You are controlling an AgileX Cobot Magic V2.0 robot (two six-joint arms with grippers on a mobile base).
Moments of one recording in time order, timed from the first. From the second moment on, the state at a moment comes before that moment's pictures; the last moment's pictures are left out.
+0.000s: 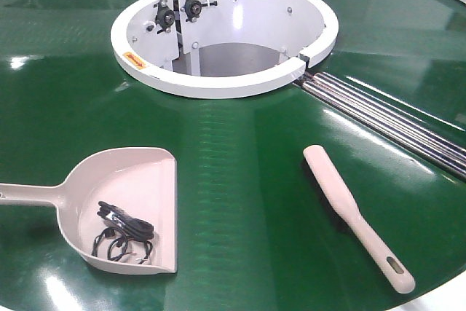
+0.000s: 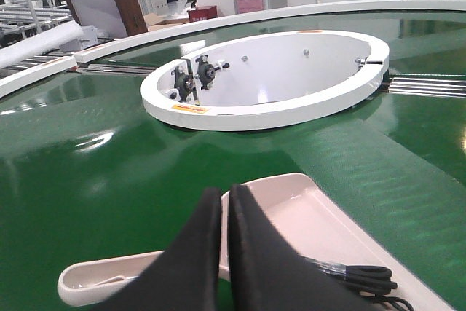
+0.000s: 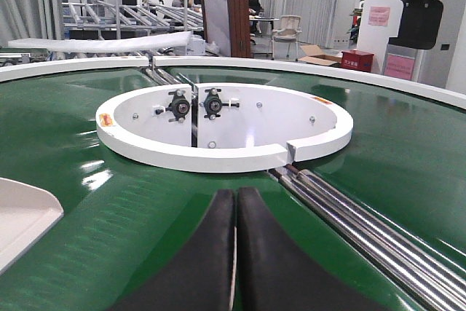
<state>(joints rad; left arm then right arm) -0.17 0.17 -0.17 -0.15 0.17 0.28 0.28 0.15 -0.21 -0.09 0.15 -0.02</state>
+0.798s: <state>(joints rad) -0.16 0.02 0.03 0.08 0.04 -0.14 0.28 0.15 -0.21 -0.09 0.15 -0.02</state>
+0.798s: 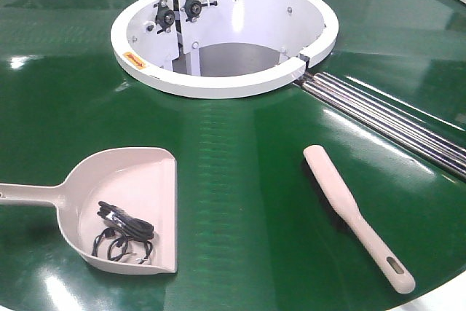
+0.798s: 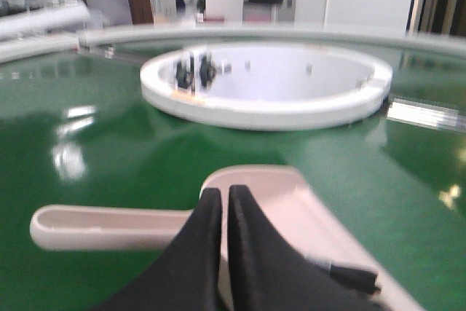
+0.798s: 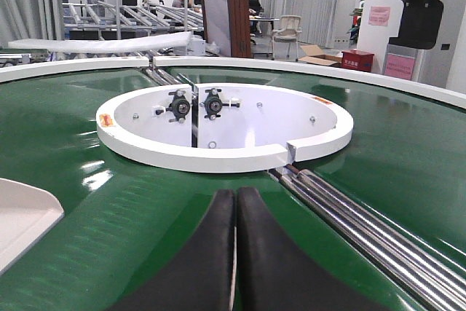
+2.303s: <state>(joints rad) -0.03 -0.01 0.03 0.03 0.07 -0.11 0.28 0.15 -0.21 -0.09 0.15 -0.02</state>
